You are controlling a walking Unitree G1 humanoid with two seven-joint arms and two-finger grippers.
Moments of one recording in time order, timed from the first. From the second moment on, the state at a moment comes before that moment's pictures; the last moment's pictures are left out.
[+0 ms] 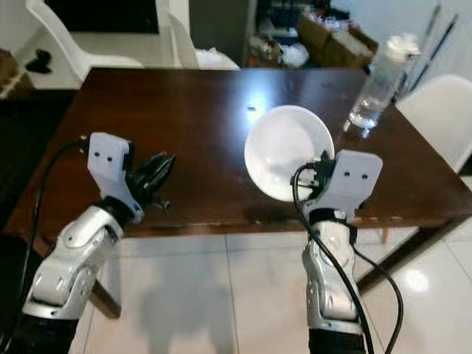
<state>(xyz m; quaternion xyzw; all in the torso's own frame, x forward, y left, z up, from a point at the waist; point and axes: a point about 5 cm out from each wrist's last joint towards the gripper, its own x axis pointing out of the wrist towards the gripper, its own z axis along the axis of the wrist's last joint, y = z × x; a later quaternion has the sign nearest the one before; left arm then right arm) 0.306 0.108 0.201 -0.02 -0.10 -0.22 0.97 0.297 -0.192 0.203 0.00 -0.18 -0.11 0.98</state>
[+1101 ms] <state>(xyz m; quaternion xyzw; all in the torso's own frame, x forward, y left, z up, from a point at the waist) 0.296 0.155 0.192 0.12 -0.06 -0.24 0.96 0.321 -0.169 0.195 0.36 0.00 0.07 0.93</state>
